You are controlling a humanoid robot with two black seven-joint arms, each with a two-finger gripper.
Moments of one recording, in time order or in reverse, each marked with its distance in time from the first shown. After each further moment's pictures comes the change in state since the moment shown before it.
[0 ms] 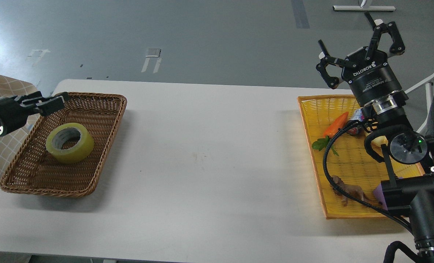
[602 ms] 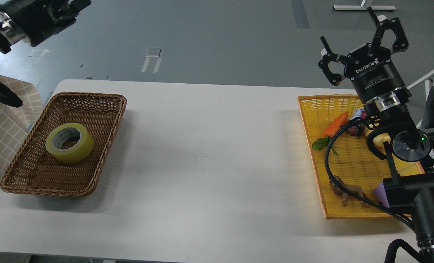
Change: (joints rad) left arm -0.319 -0.171 -0.017 -0.007 -0.698 -0.322 -0.011; right arm 0.012 -0.009 0.005 0.003 0.000 0.000 0.000
